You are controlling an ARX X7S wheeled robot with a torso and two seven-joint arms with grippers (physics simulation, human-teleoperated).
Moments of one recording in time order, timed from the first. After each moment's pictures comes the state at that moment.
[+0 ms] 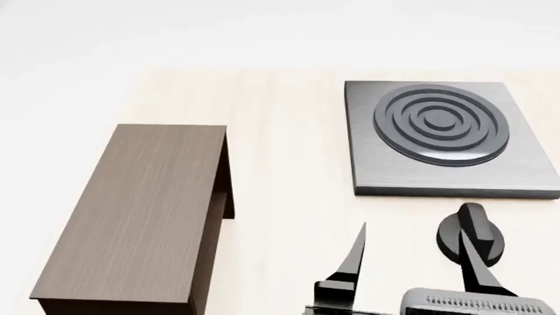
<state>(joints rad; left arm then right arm) 0.53 -0.13 -0.52 0.05 -0.63 0.64 -0.63 0.09 0.31 -0.17 -0.74 0.29 0.60 0.47</state>
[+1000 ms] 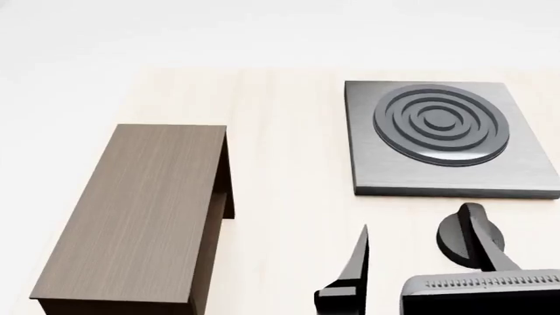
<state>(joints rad) 0.52 -0.14 -0.50 0.04 -0.63 0.65 -0.64 0.27 0.48 -0.06 -1.03 0.69 1.10 0.64</state>
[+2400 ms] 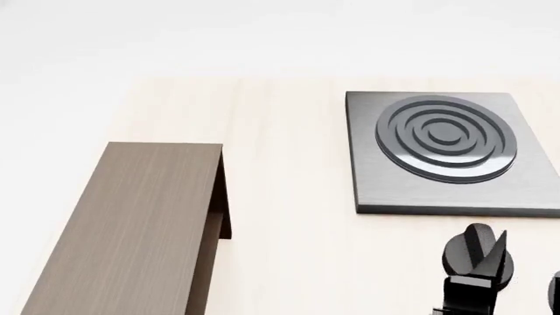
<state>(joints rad) 0.52 -0.14 -0.49 0.02 -0.64 0.66 -0.65 0.22 0.75 0.25 -0.97 1.17 1.10 0.99</state>
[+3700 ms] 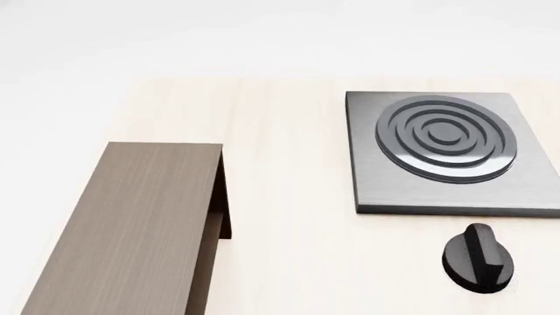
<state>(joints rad) 0.53 -0.15 -0.47 0.01 -0.64 0.67 -0.66 -0.09 0.88 0.89 -0.74 1.76 1.00 1.51</state>
